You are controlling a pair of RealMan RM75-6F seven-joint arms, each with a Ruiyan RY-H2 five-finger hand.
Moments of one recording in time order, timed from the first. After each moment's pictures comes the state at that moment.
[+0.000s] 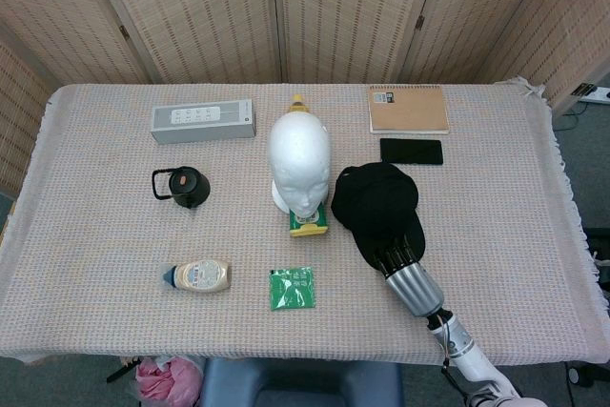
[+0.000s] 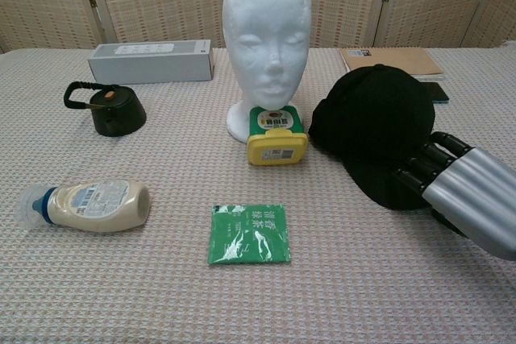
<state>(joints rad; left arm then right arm) 0.36 -1.05 0.10 -1.41 1.73 2.02 -0.36 0.33 -2.10 -0.06 -0.24 -1.82 1.62 -0.36</state>
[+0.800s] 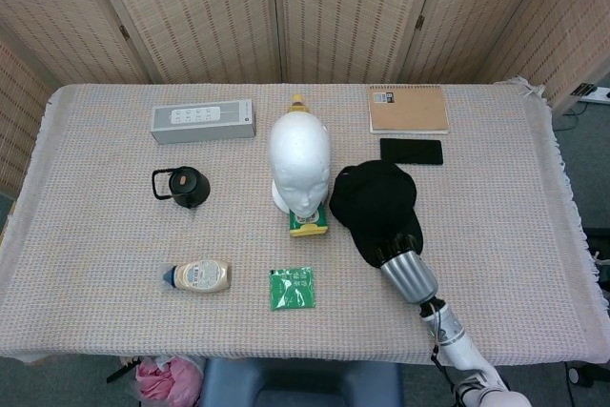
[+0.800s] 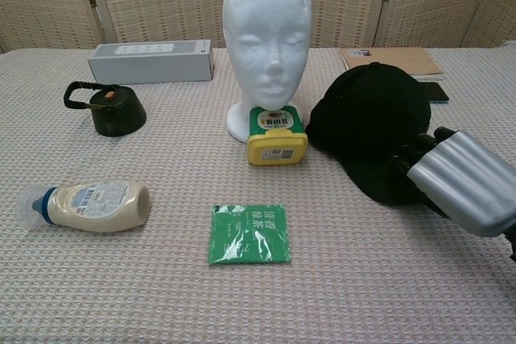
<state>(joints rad) 0.37 -1.06 0.10 -1.41 1.73 2.03 -0.35 0.39 -2.17 -0.04 -0.16 -1.73 1.59 -0.33</state>
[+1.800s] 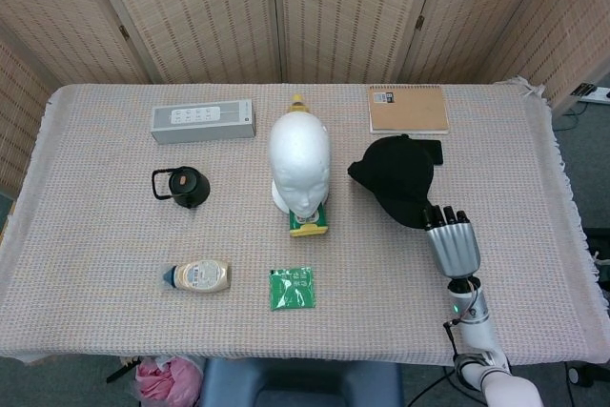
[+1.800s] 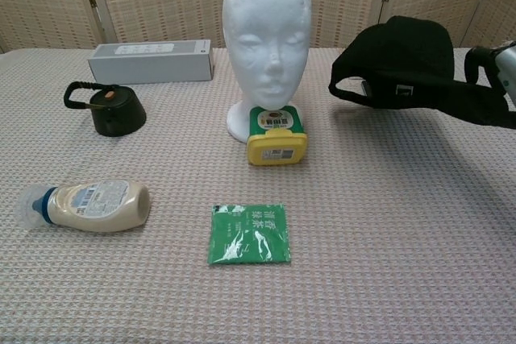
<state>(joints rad) 0.38 -1.08 0.08 -1.41 1.73 2.04 -0.31 0.48 -2.13 0.13 -0.15 -1.53 1.80 -0.08</state>
